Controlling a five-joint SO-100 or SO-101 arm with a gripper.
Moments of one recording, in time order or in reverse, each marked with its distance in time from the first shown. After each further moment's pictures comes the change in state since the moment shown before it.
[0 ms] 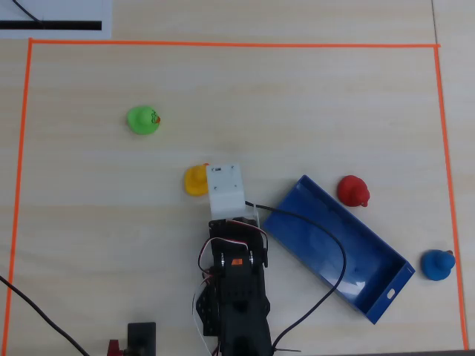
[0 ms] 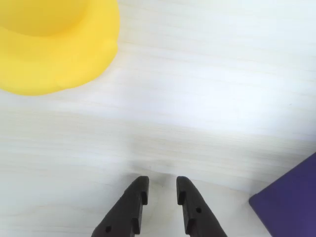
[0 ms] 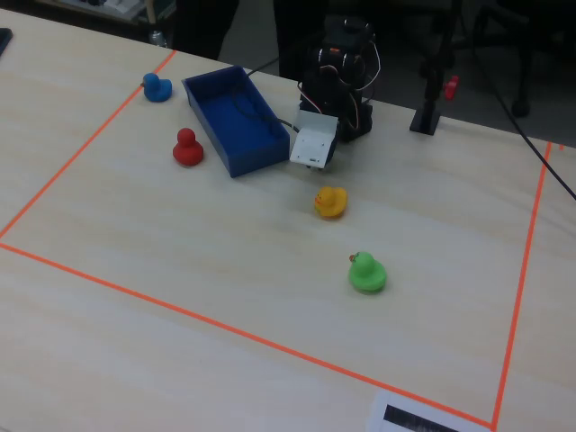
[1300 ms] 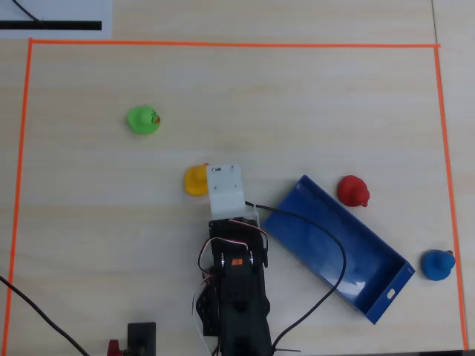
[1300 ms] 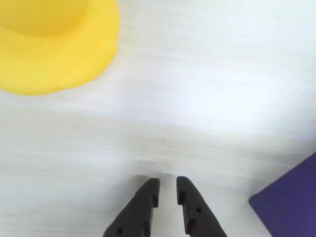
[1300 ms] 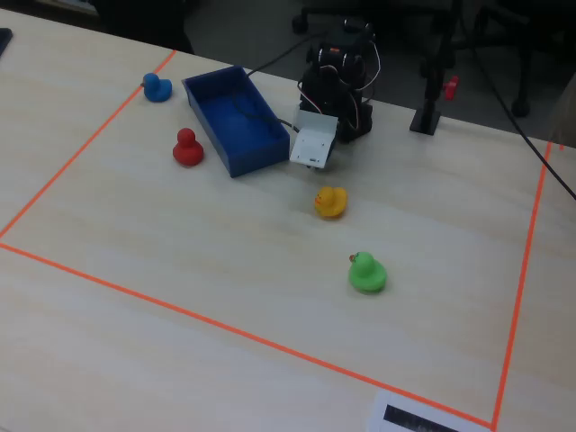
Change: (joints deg) arm 0.0 0.0 0.0 0.0 0.0
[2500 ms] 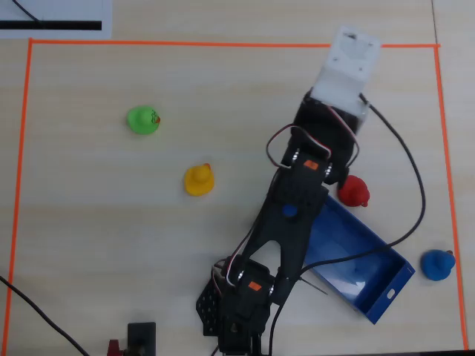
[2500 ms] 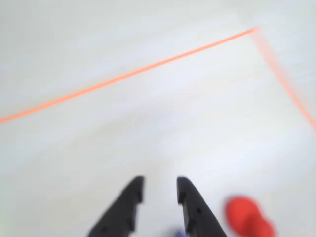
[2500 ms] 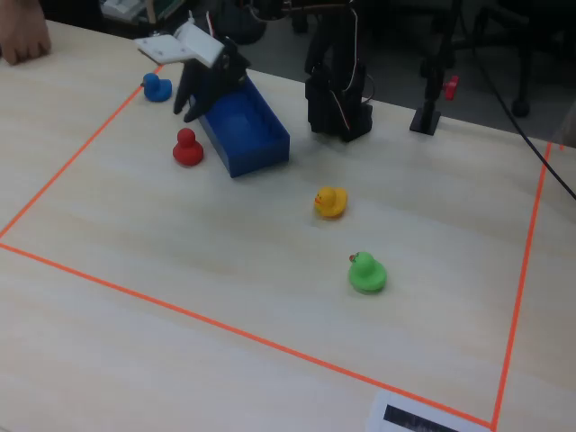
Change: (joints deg) arm 29.9 -81.5 -91.8 -22.1 2.5
